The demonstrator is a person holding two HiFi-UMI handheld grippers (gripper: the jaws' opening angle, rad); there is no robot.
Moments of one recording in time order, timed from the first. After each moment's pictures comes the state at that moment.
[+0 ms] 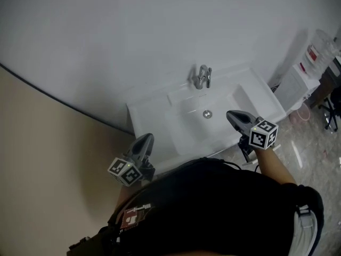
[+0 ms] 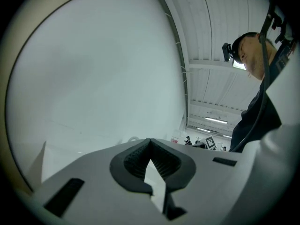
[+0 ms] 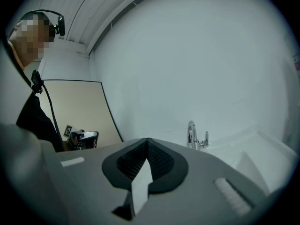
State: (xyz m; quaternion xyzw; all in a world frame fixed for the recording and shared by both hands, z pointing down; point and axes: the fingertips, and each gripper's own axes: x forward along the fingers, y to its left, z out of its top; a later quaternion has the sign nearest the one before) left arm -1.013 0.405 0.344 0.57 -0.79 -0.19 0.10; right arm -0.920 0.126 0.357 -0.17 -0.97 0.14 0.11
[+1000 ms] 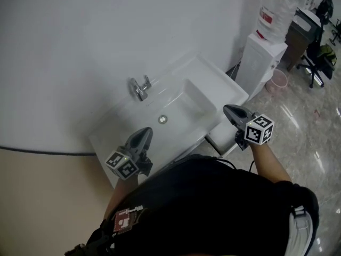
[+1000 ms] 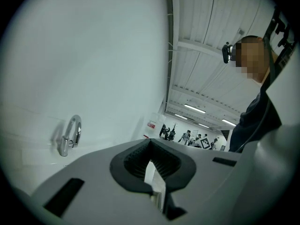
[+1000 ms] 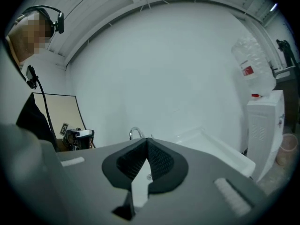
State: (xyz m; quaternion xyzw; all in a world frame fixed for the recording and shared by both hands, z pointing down) left arm -0.915 0.091 0.341 0.69 -0.69 -0.13 0.17; right arm -0.758 -0.145 0.390 -0.02 -0.98 0.20 0.08
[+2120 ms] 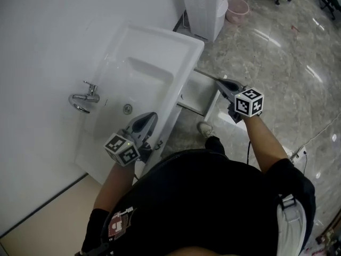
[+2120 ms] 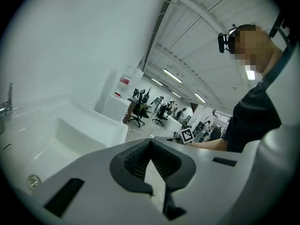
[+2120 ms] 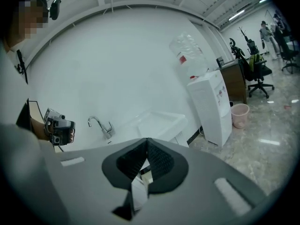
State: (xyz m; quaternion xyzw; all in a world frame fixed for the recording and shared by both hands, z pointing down) left arm -0.781 -0.073 0.464 0.81 -0.50 0.02 0.31; right arm -0.604 -0.243 0.582 0.19 -0.93 0.30 0.11
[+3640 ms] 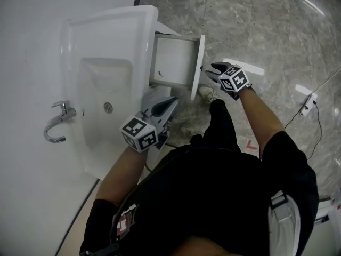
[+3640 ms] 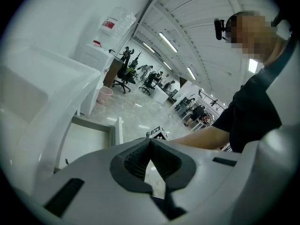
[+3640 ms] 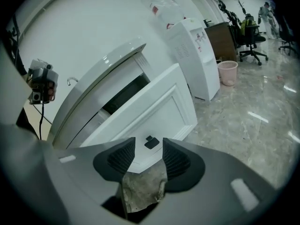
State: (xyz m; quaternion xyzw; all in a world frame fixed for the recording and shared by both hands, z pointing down) left arm -0.617 -0.137 0.645 0.83 -0.34 0.15 0.42; right arm -0.529 -0.202 0.888 0.17 -0.86 0.38 0.28
